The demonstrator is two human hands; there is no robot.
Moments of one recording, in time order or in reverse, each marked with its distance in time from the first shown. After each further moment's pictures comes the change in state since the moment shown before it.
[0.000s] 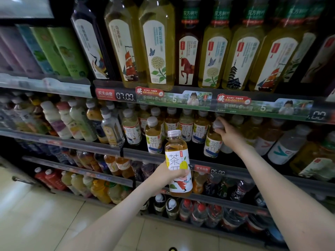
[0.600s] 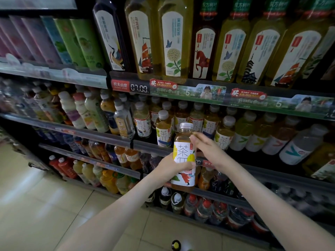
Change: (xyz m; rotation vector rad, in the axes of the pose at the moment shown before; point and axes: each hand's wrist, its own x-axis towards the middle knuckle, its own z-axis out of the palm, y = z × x) left_hand -0.024 0.008 -0.004 0.008 0.070 0.068; right_hand -0.113 -0.076 0.048 0.551 -0.391 -0.132
